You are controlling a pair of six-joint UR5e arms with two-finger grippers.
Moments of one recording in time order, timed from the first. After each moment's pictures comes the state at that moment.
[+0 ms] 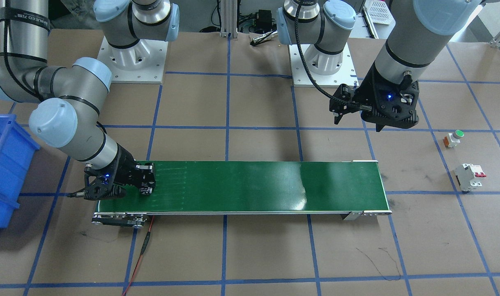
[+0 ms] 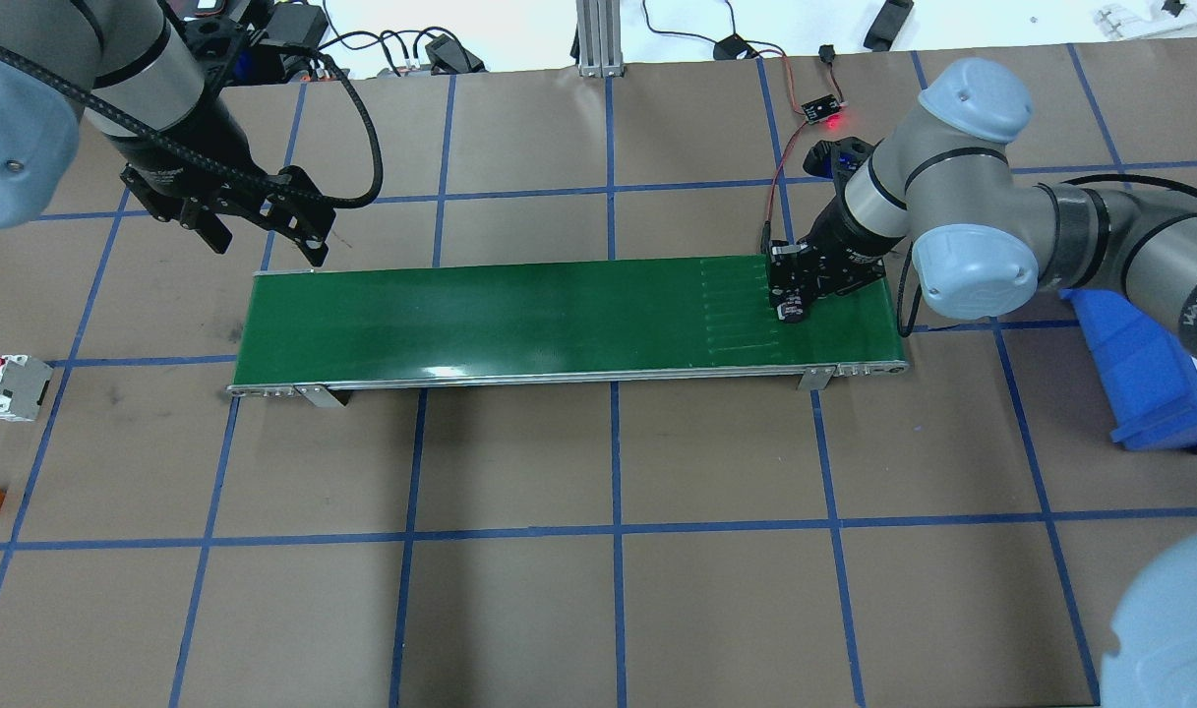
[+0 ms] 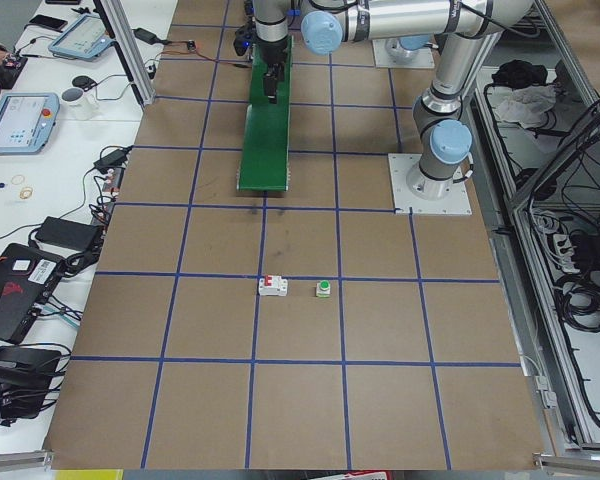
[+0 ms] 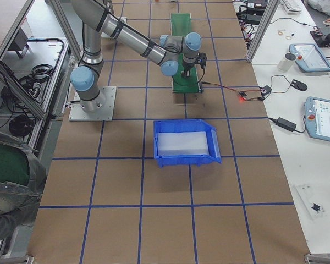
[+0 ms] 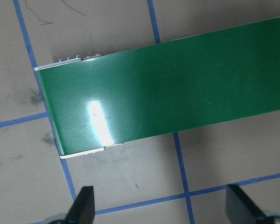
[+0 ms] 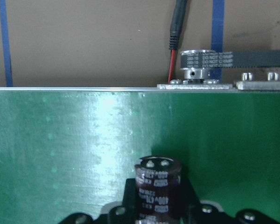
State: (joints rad) left arm -1.49 -1.61 -1.60 -1.54 1.58 0.28; right arm 1.48 -1.27 1.87 -2.16 -1.28 -0.09
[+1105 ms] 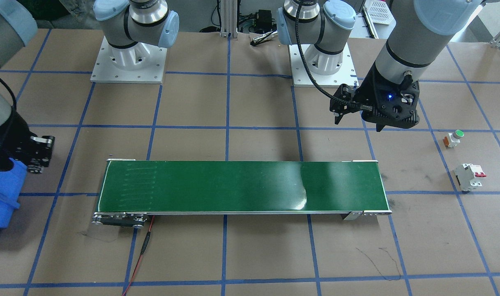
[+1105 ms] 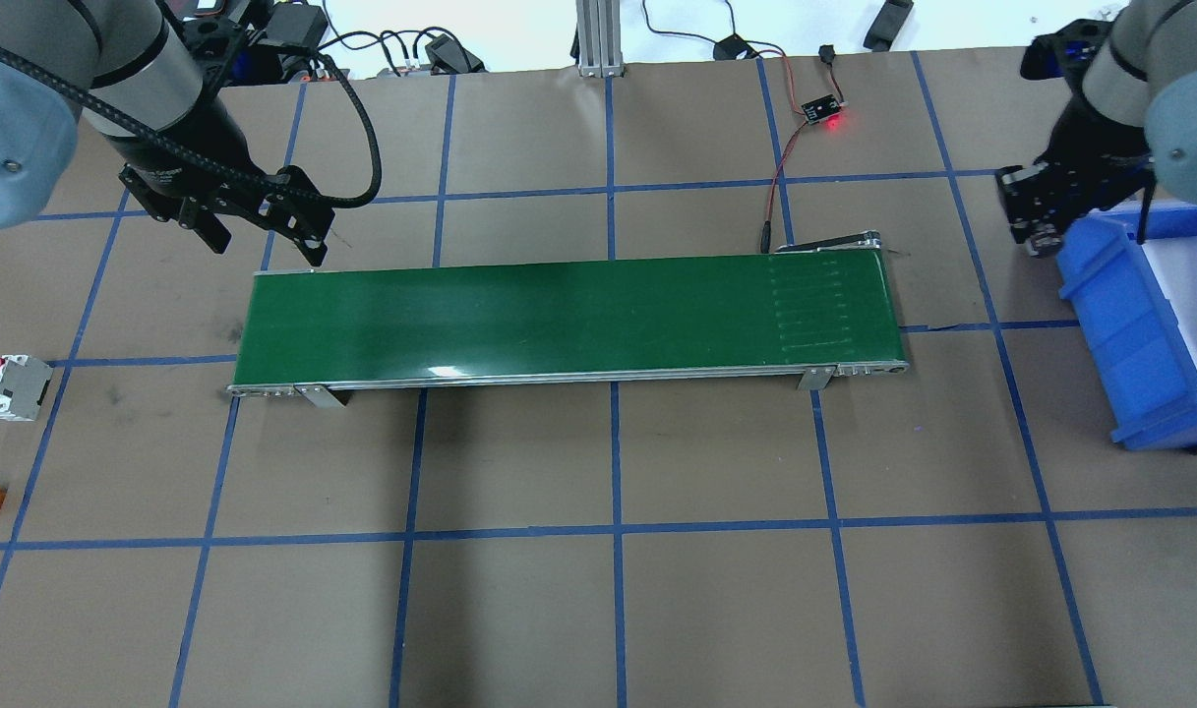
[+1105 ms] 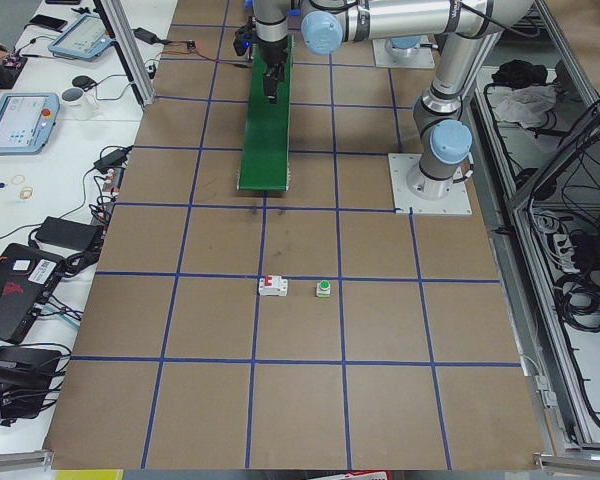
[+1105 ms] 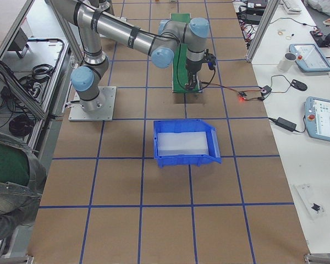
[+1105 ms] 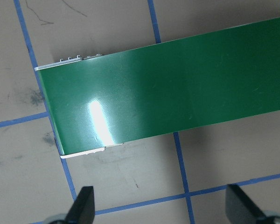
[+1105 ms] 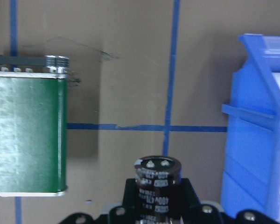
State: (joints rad) left arm -1.48 -1.61 -1.60 -1.54 1.58 0.28; right arm 1.26 -1.42 1.70 -1.87 -1.66 -0.36
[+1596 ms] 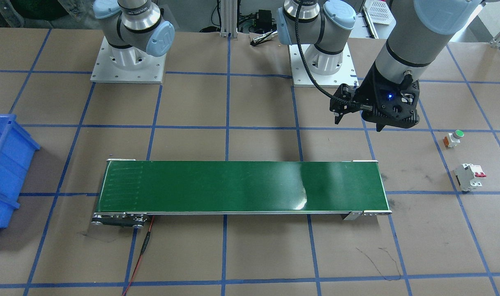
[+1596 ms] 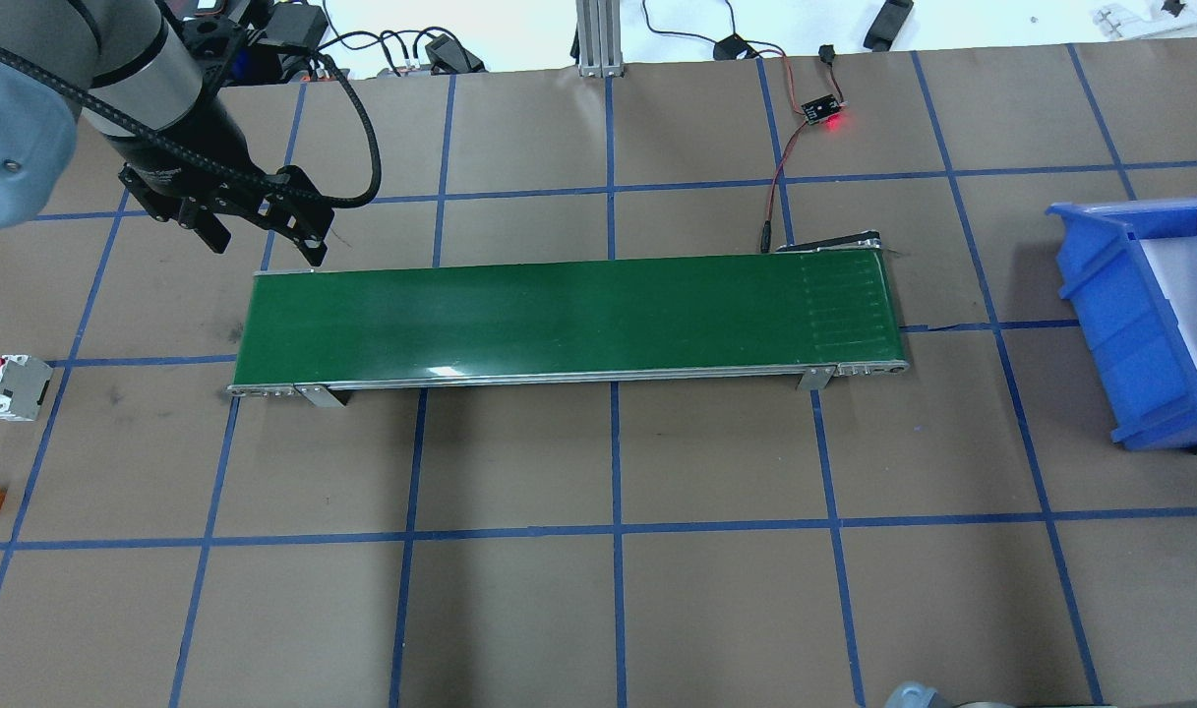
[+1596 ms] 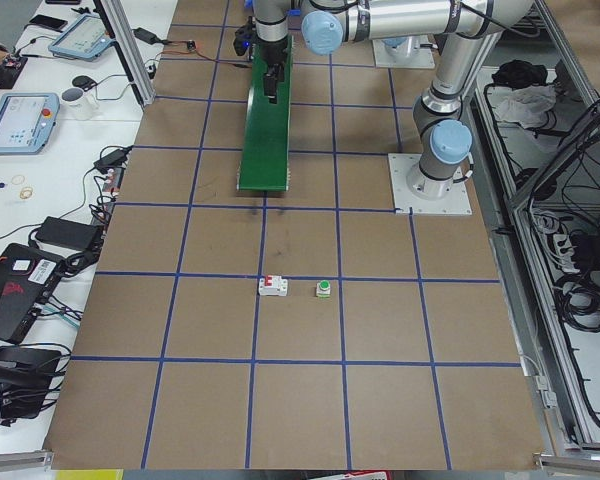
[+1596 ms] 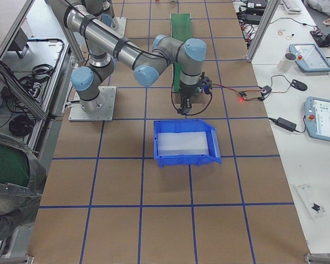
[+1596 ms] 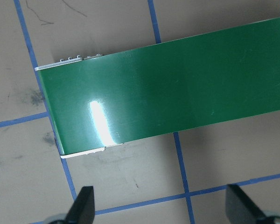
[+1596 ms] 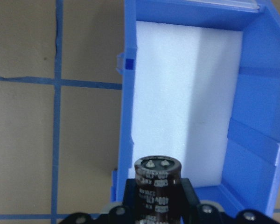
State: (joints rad) left arm -1.48 -1.61 -1.60 -1.54 1.58 0.28; right arm 1.00 -1.44 1.69 -1.87 -1.74 -0.67
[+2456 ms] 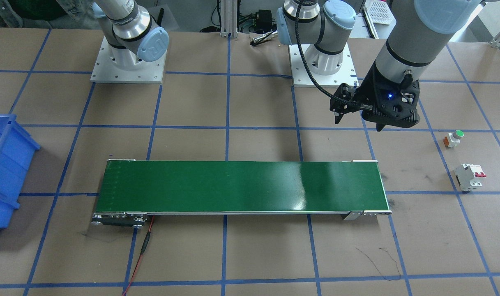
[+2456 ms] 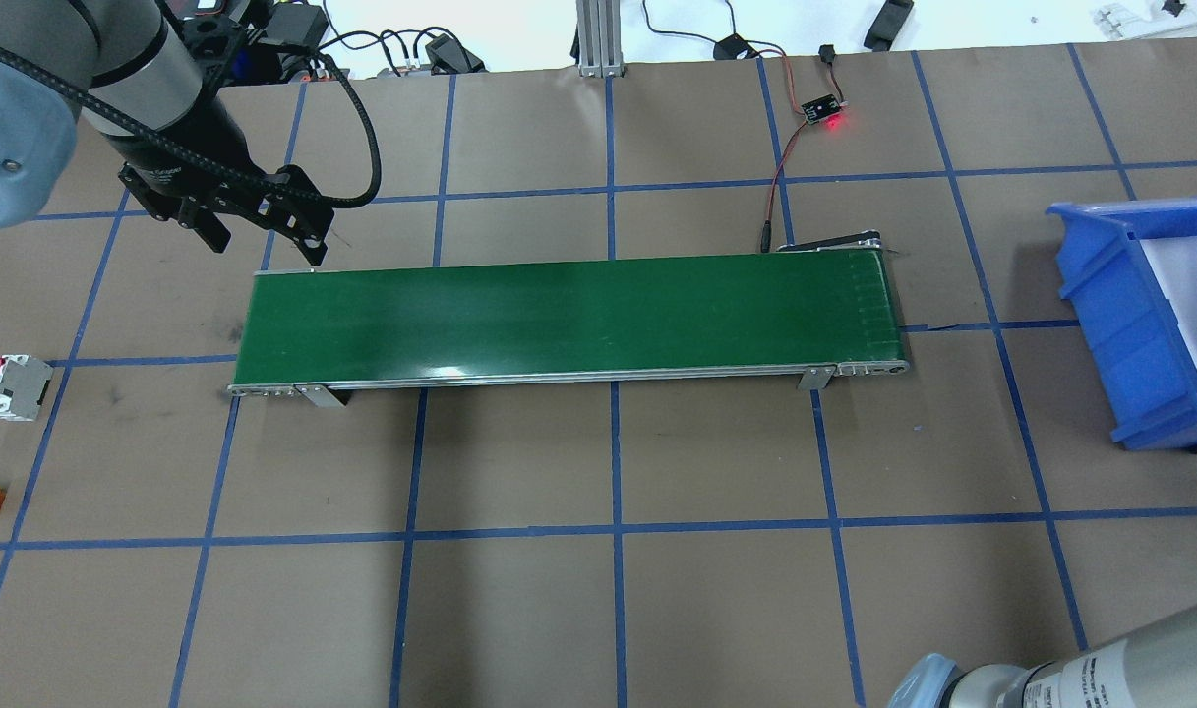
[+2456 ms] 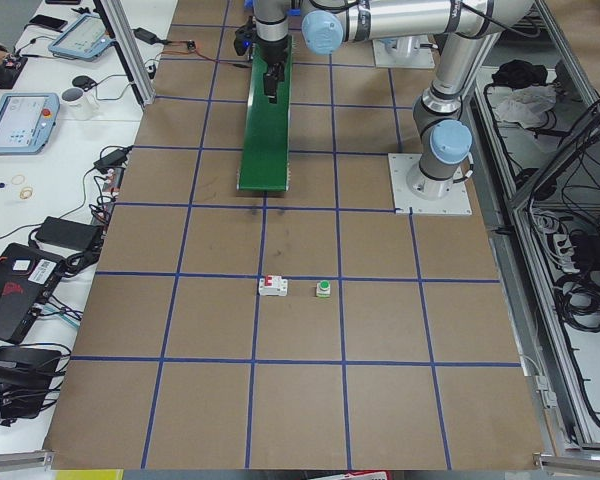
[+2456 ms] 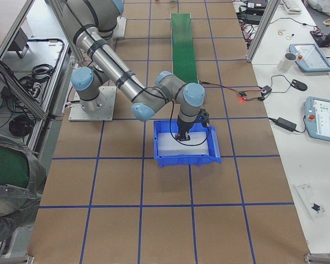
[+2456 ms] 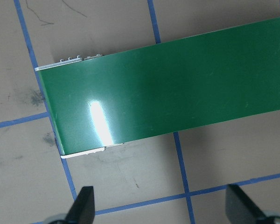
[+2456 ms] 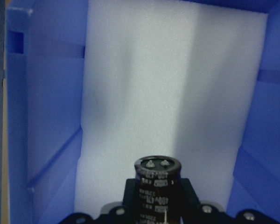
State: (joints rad) left arm -1.48 -1.60 -1.60 -1.54 1.58 0.28; right arm 0.84 -1.26 1.70 -1.98 -1.64 -0.89
